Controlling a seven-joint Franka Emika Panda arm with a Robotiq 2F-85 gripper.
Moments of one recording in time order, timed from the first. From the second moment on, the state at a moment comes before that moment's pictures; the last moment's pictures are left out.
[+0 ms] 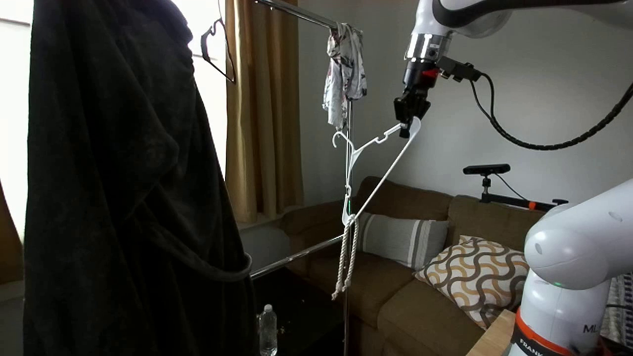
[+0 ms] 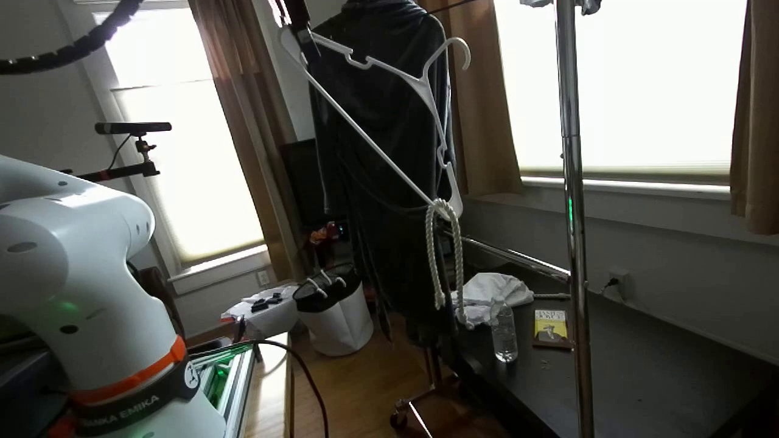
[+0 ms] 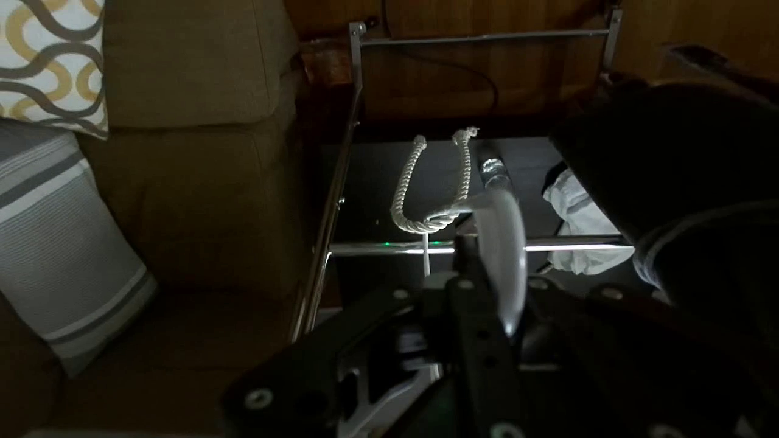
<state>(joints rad) 0.04 -0.84 0.06 -2.22 0.01 1.62 0.04</state>
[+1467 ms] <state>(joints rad) 0.06 -0.52 0.07 -2.44 0.06 1.93 0.02</state>
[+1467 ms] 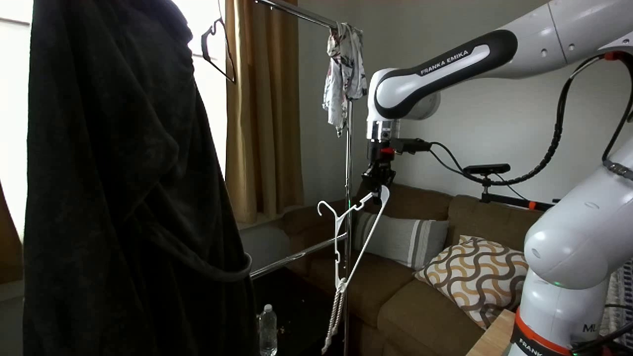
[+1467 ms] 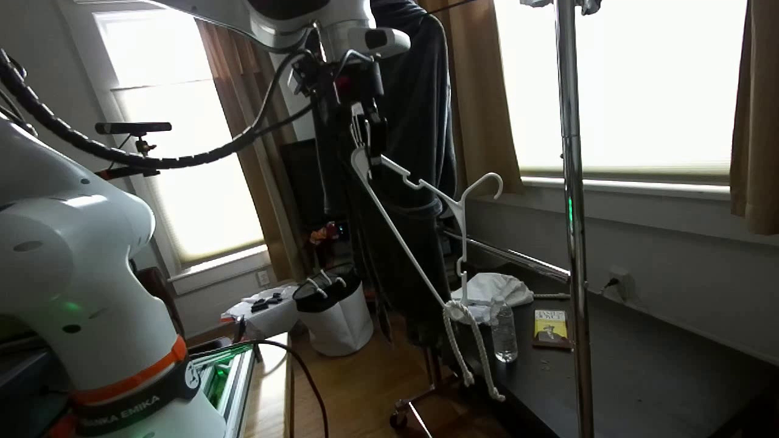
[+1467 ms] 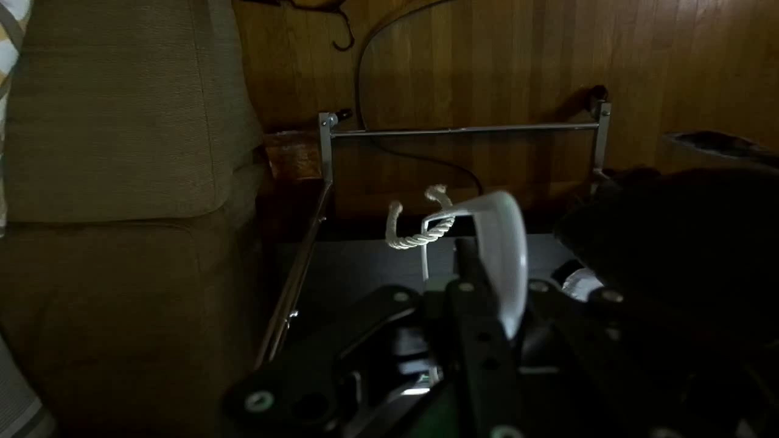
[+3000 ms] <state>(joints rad) 0.06 -0.25 0.06 -2.51 0.04 2.29 -0.02</state>
